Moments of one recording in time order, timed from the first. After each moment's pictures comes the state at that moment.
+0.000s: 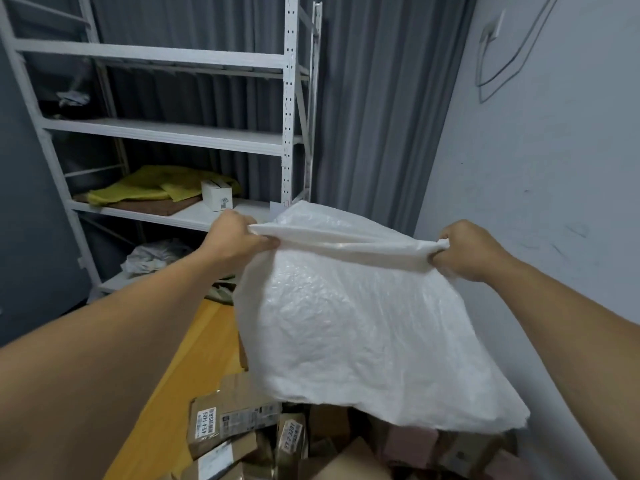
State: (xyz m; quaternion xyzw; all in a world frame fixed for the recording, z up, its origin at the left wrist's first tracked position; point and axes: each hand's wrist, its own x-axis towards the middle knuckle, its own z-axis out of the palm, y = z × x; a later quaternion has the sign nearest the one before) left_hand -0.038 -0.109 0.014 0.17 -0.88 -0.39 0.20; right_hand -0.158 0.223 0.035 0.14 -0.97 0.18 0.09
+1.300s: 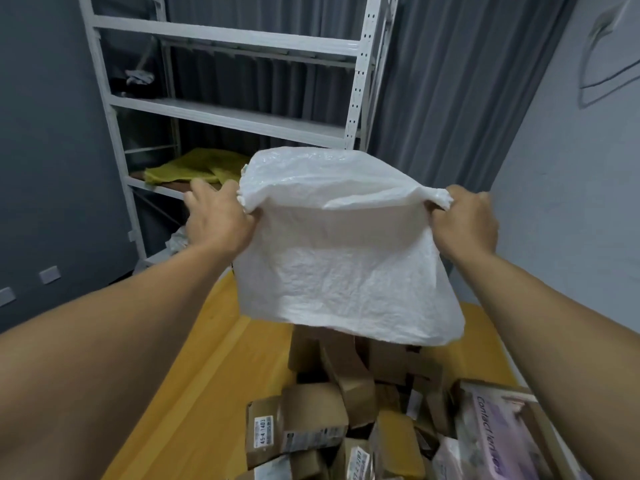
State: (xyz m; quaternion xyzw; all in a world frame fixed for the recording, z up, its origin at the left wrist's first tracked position) left_hand -0.028 -0.267 -0.002 0.37 -0.85 -0.16 0.32; right_hand -0.173 0.025 0.033 0.12 -0.90 0.32 0.27
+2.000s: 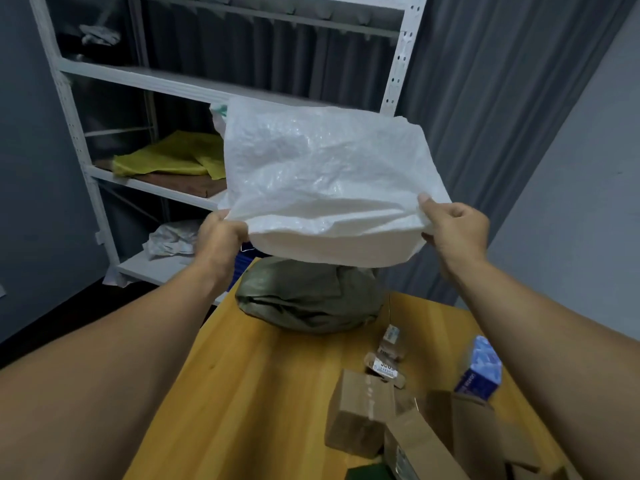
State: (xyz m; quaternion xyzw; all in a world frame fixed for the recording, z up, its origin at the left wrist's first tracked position) left_hand -0.202 -0.511 -0.117 0.23 -0.61 -0.70 0.28; right_hand -0.325 -0.213 -0.049 0.08 -0.74 0.65 0.14
